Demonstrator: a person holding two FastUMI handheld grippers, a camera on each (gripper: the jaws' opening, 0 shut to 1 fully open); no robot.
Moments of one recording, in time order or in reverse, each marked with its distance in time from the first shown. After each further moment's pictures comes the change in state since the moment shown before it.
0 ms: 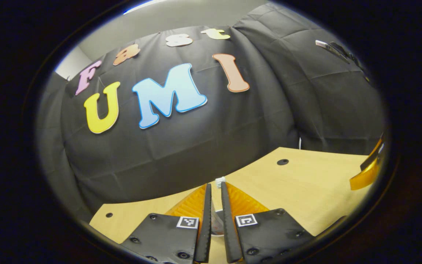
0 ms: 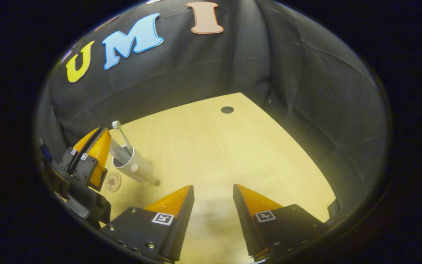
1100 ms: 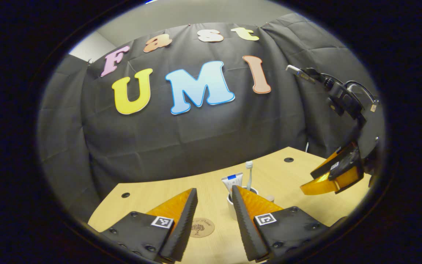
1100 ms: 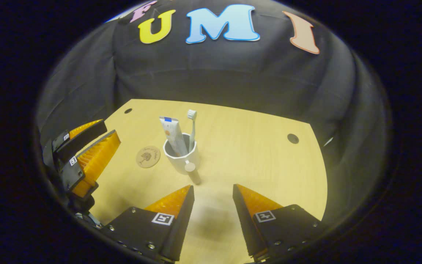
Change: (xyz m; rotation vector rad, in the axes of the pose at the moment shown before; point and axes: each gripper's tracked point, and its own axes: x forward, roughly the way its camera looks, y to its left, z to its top) left arm -0.111 0.066 -0.004 -0.150 0.136 0.097; right arm 0.010 0.099 0.015 -0.515 0.056 0.348
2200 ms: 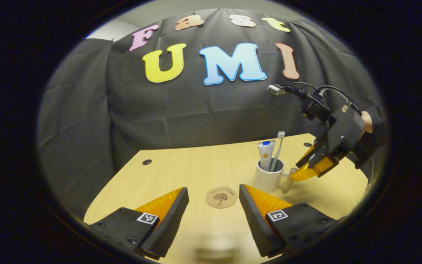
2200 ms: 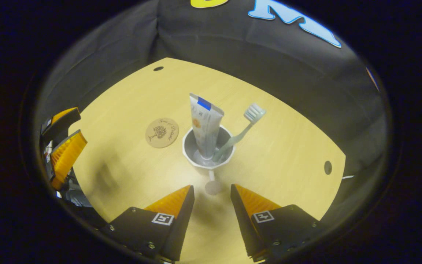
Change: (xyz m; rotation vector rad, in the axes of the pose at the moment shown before) left arm -0.056 0.074 -0.067 -0.131 0.196 0.183; right arm 0.082 0.030 0.008 -0.309 0.256 0.164
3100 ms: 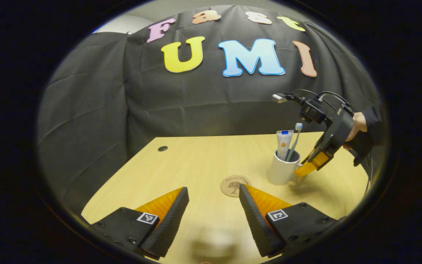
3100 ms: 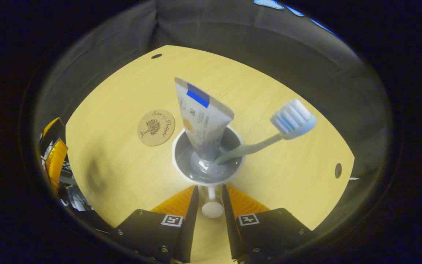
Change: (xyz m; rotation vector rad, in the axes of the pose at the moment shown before) left arm -0.014 0.025 -0.027 -0.067 0.060 0.111; right arm 0.042 0.003 0.002 -0.012 0.116 0.049
